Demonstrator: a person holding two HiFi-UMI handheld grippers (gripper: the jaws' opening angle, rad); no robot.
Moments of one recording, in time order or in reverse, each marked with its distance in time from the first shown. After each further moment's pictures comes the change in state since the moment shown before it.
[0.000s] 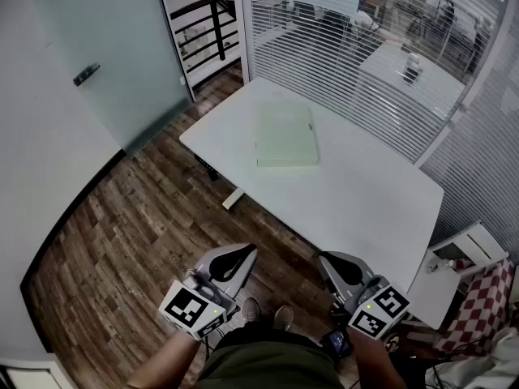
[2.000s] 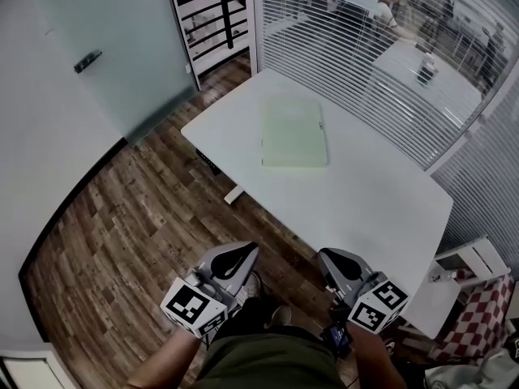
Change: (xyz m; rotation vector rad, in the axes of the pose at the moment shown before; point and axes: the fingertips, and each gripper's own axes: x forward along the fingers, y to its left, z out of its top) left arm 0.036 0.042 -0.030 -0.047 0.026 0.035; right arm 0.047 -0.056 -0.022 0.074 0.079 -0.005
